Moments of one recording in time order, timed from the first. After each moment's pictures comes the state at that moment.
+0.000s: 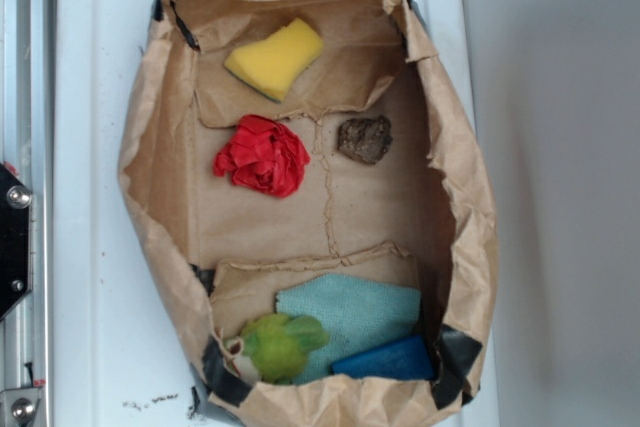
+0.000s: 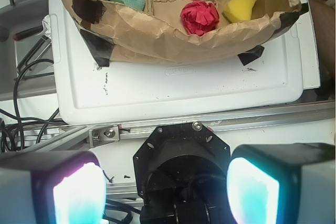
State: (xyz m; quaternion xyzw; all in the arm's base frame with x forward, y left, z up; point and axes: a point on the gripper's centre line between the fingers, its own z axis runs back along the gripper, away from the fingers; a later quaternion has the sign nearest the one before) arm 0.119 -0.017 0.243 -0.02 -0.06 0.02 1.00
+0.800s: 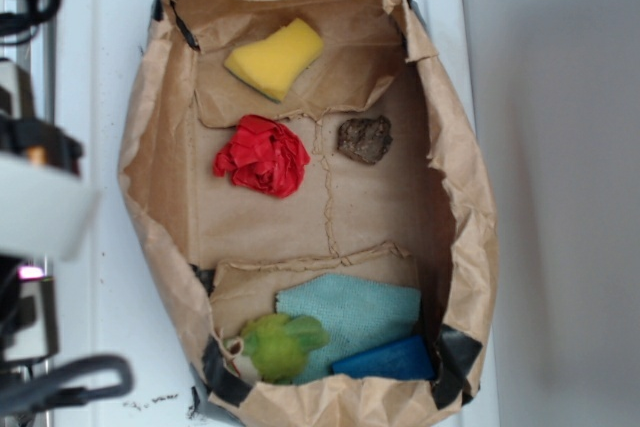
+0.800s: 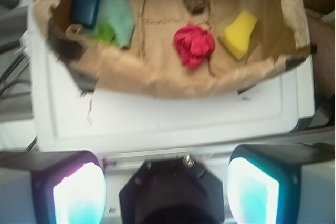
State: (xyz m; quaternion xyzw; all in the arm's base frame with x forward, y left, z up) arm 0.174 -0.007 0.217 0.02 -0.07 0.03 1.00
